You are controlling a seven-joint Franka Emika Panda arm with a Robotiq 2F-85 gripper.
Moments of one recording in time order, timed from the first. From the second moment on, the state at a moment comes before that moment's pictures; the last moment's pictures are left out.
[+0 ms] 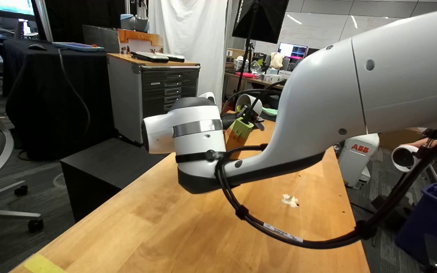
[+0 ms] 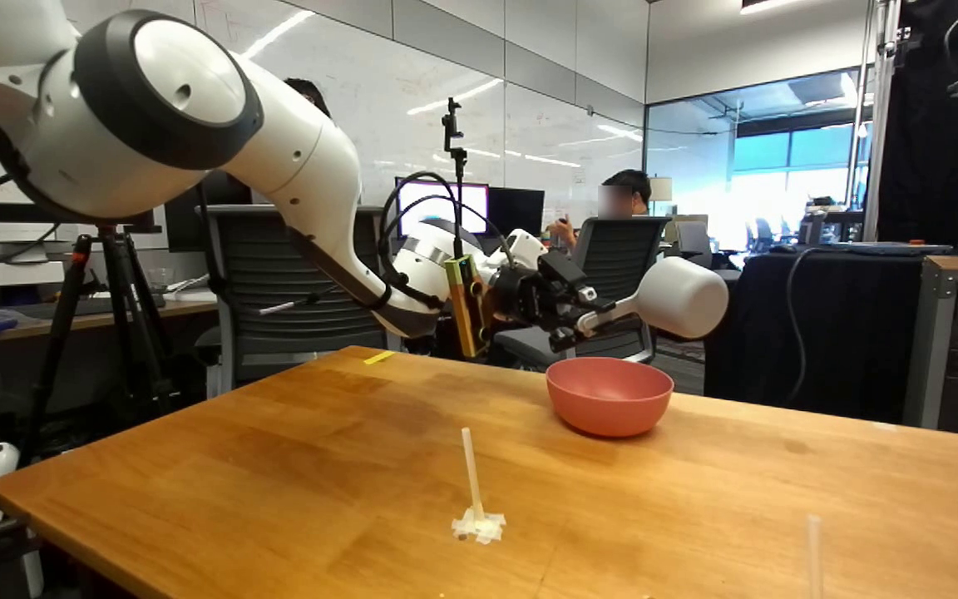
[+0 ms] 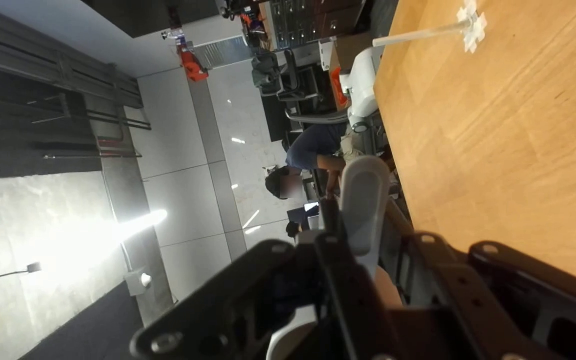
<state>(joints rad) 0.36 1.38 -0.29 -0.72 -1.06 1.28 0.79</state>
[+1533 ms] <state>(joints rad) 0.38 1.43 -0.33 -0.67 -1.09 1.23 0.79</state>
